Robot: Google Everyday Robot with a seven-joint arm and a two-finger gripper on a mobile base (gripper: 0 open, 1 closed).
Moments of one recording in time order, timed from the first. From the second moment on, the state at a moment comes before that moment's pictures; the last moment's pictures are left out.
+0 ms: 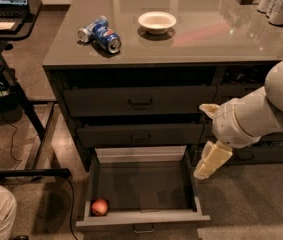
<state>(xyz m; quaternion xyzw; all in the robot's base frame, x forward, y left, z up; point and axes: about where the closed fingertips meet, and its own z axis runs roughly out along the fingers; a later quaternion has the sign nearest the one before) 0.459 -0.156 0.788 -0.62 0.74 0.07 0.26</state>
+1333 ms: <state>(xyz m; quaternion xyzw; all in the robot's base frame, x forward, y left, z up) 0.516 -0.045 0.605 -0.67 0.64 0.18 0.32</state>
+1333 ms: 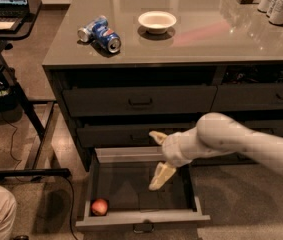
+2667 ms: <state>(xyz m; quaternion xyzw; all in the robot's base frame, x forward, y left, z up) 0.528 0.019 0.459 -0.66 0.63 0.24 0.33</state>
